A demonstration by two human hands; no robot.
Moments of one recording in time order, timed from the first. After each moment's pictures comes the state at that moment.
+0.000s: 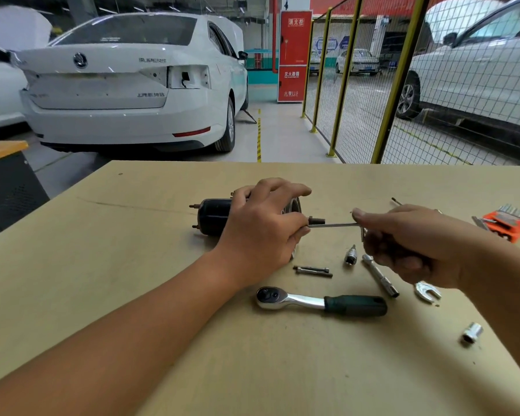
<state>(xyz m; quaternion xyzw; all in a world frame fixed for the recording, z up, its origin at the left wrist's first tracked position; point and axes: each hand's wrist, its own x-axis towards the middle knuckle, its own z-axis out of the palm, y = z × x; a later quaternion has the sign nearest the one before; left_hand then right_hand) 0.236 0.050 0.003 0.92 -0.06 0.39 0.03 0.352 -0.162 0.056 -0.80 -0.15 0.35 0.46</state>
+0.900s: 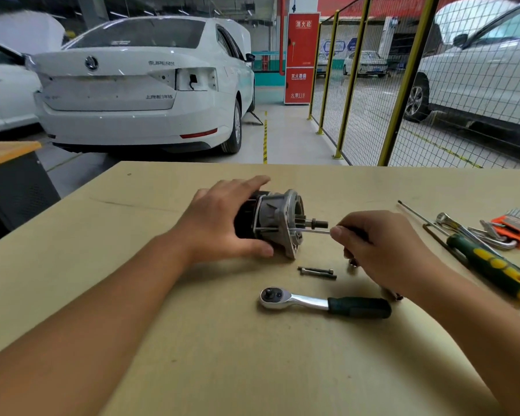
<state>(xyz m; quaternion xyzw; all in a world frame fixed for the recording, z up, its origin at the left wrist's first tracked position) 0.216 0.123 0.012 0.96 0.03 0.24 0.11 0.338 -0.136 0.019 -0.86 -0.39 -0.02 0.33</state>
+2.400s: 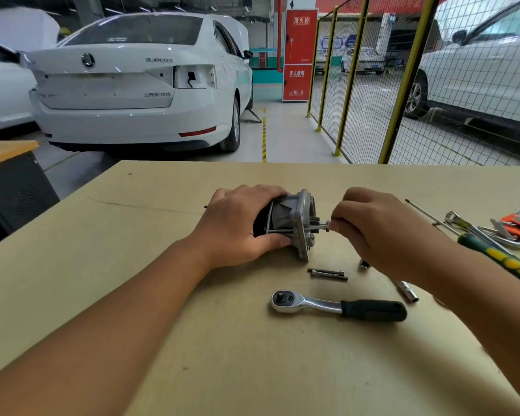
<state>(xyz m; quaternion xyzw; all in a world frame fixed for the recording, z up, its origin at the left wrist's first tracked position) 0.230 0.118 0.002 0.96 0.00 0.26 0.11 0.338 -0.121 0.042 -0.81 -0.55 -0.15 0.13</state>
